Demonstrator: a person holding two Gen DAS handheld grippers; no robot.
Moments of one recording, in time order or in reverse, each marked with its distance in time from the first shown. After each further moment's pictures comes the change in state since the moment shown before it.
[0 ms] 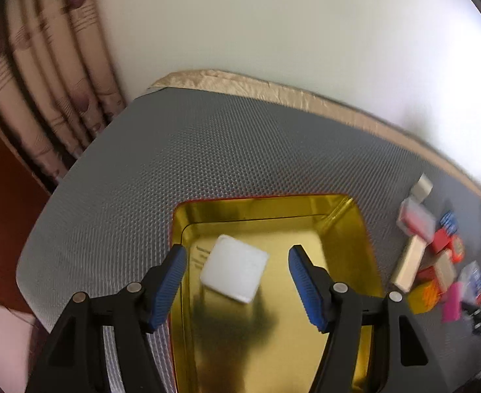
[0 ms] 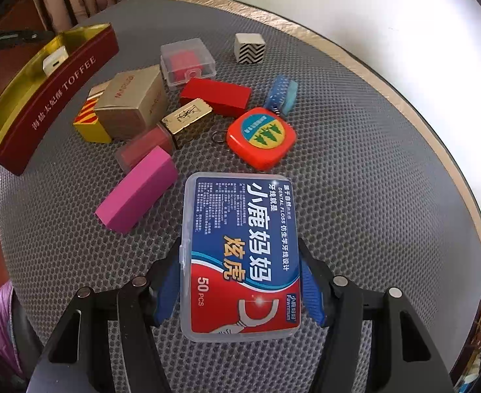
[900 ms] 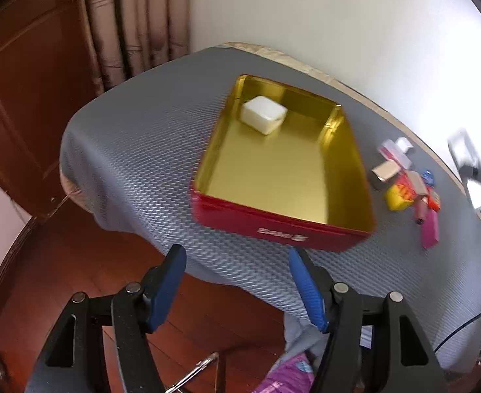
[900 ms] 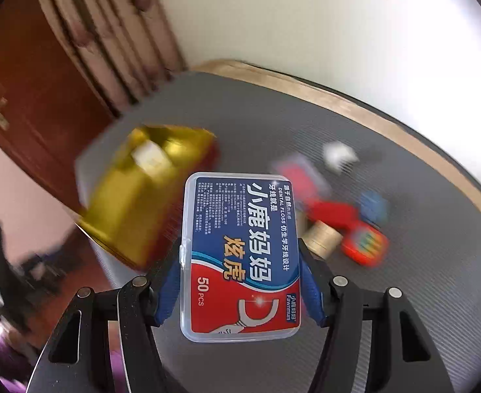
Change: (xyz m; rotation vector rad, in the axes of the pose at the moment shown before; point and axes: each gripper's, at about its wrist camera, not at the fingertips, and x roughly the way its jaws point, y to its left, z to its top) left arm -0.104 -0.003 -0.188 -0.267 0.001 0.095; right arm -0.104 0.078 0.067 0.098 -0.212 0.320
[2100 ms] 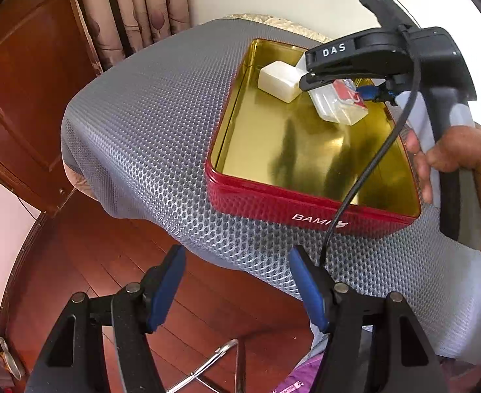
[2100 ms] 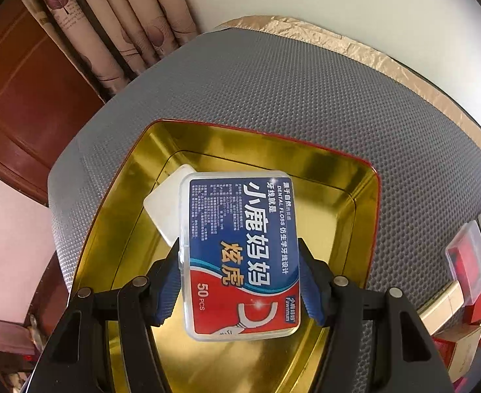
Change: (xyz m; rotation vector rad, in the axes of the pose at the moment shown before) left arm 0.036 0.008 0.006 0.045 0.101 0.060; right arm 0.214 0.108 0.083 0.007 0.137 -0.046
